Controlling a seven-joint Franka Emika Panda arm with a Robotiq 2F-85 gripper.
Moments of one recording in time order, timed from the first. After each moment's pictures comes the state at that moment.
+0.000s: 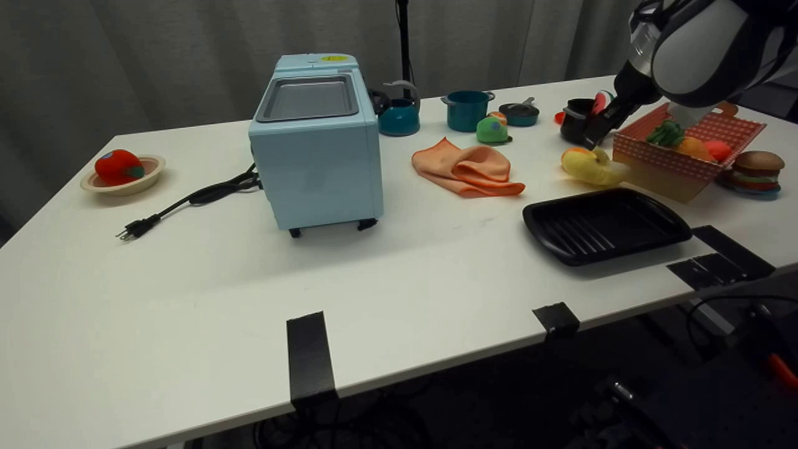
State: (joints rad) arm -0.20 0.23 -0.18 -2.48 -0.33 3.20 -0.31
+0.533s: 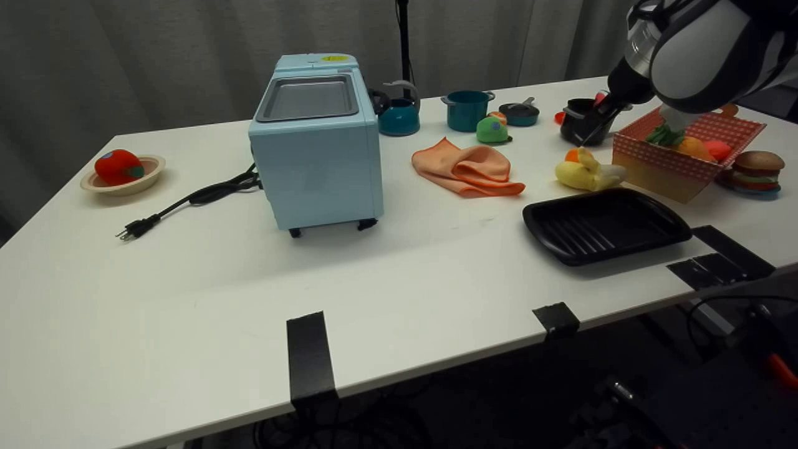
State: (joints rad) arm -0.32 0.23 -0.05 -2.50 -0.33 3.28 -0.31
